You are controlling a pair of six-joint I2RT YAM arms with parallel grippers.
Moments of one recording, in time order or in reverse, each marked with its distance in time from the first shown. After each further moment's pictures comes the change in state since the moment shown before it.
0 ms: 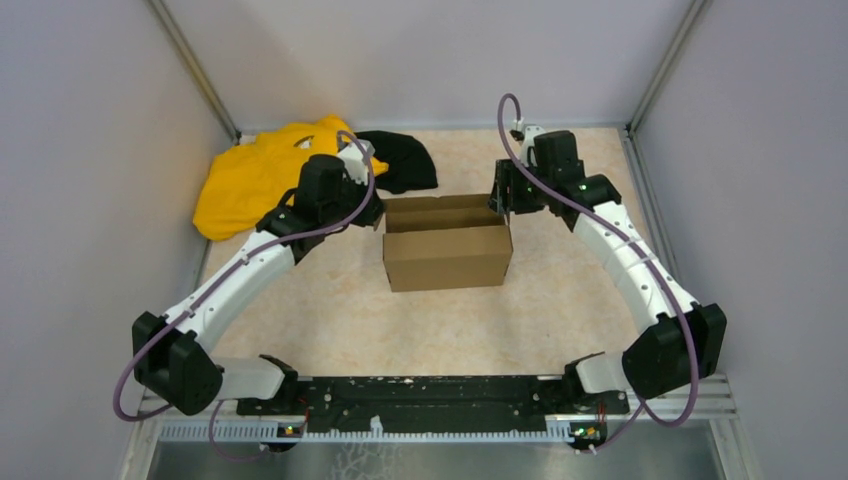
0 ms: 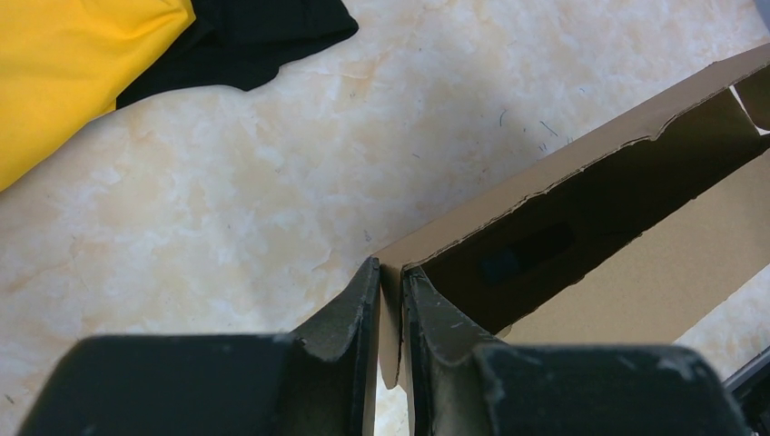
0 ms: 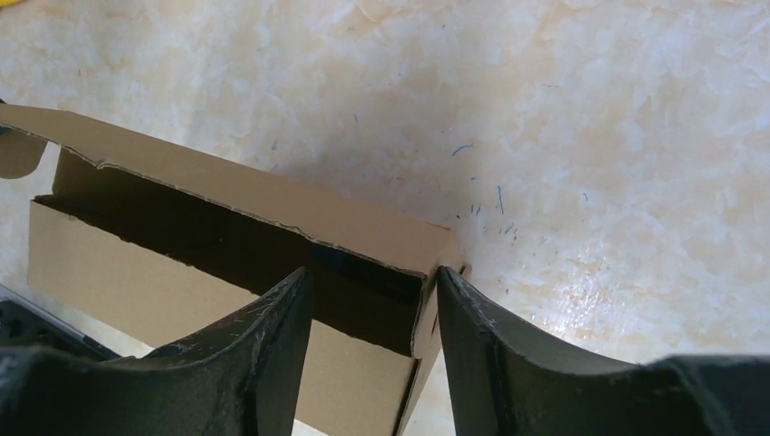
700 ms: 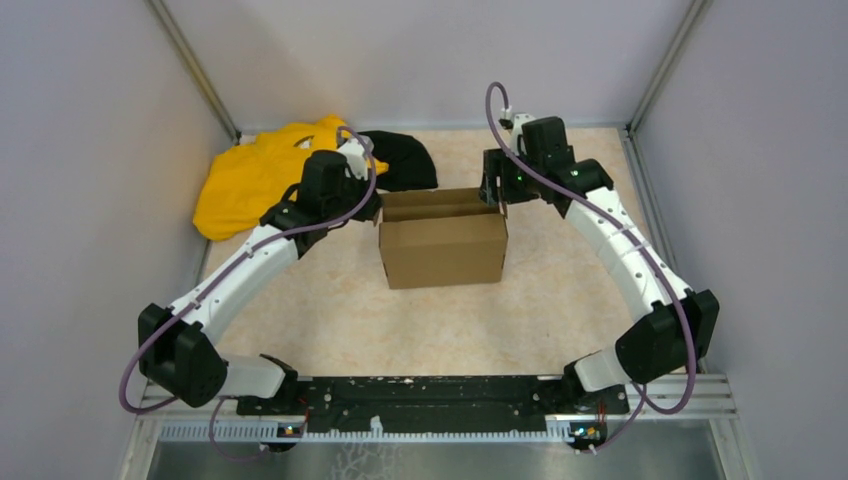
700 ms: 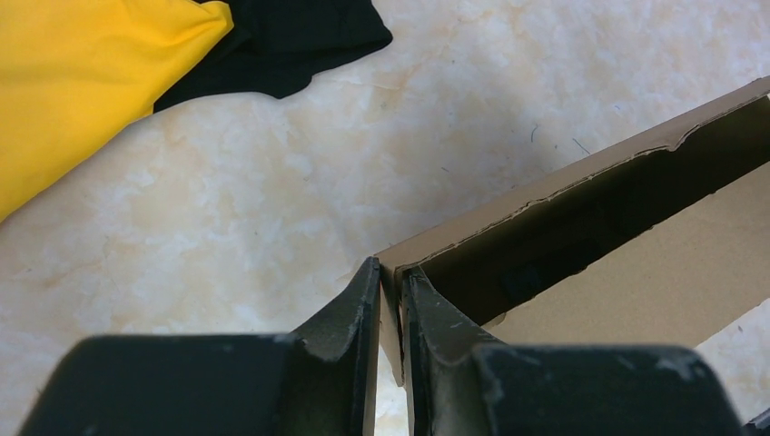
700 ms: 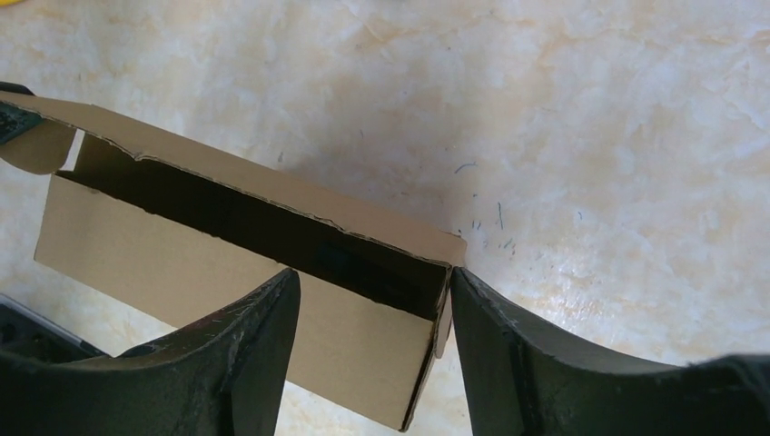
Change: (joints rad) left arm 0.011 0.041 0.024 0.006 -0.059 0.007; right arm 0.057 0.084 0.143 -0.063 0.052 -0.010
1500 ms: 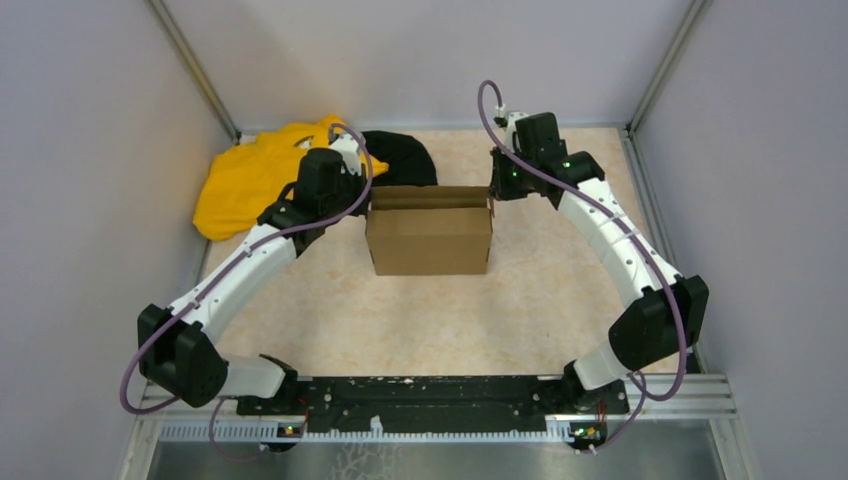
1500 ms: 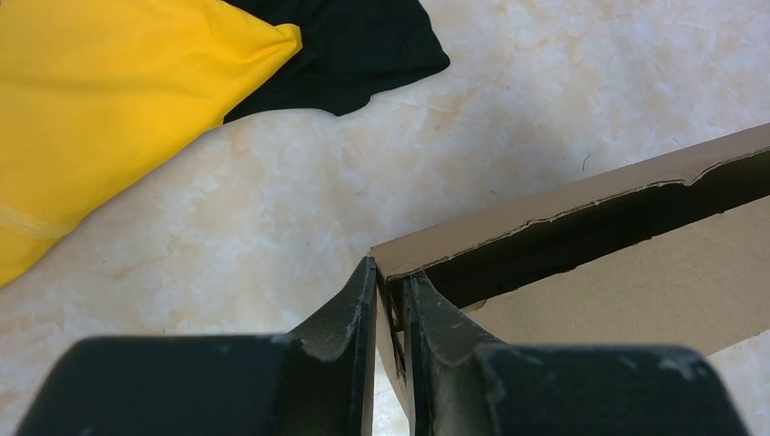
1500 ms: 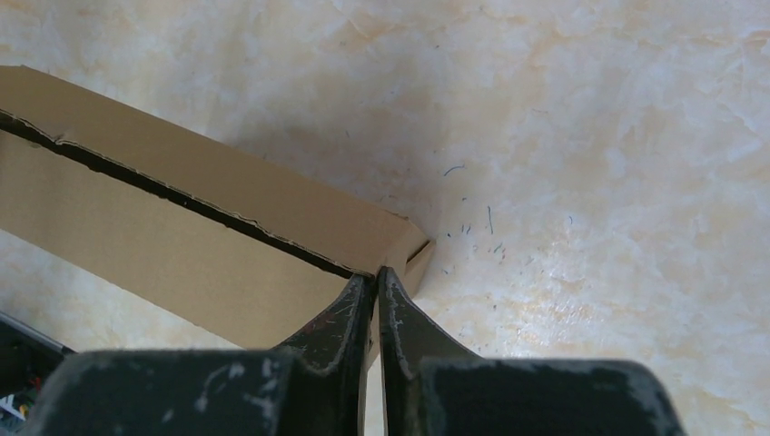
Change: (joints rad) left arm 0.018 0.000 0.000 0.019 -0.081 0.026; right arm 0.005 0.062 0.039 -0.014 0.011 -0.016
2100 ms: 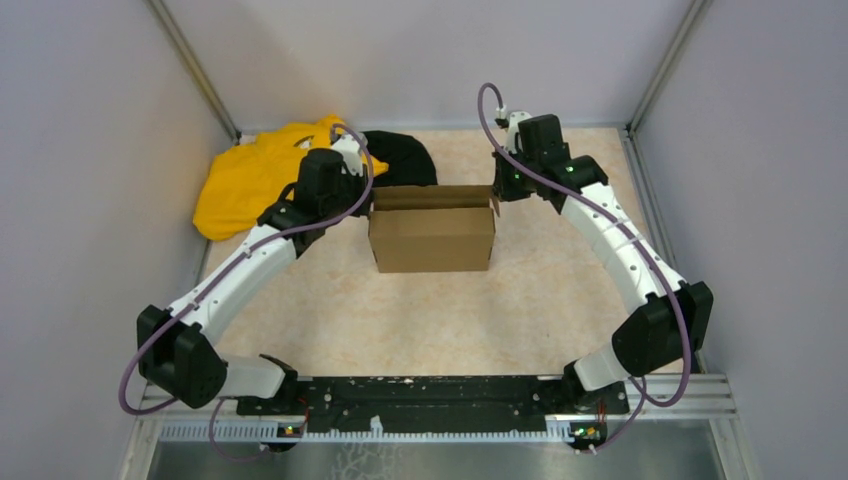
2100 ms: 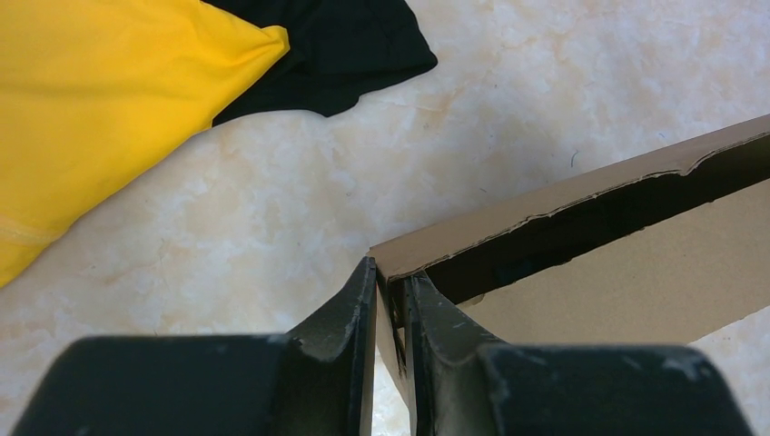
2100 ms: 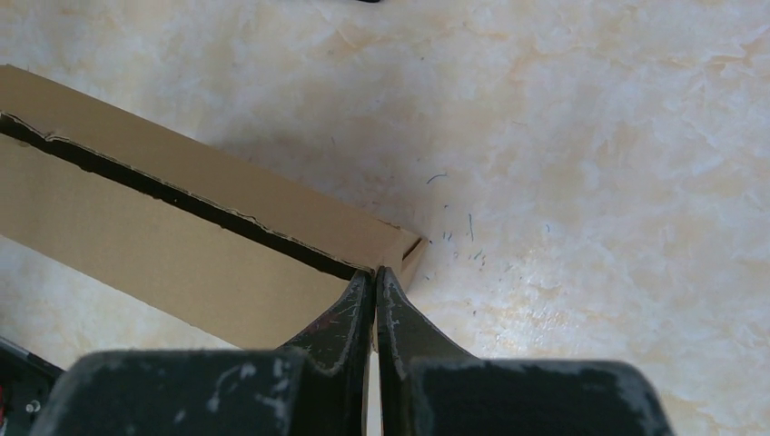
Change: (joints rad) left arm -0.008 -0.006 0.000 -0.003 0.016 0.001; right arm 0.000 -0.032 -0.030 0.024 0.021 -0.053
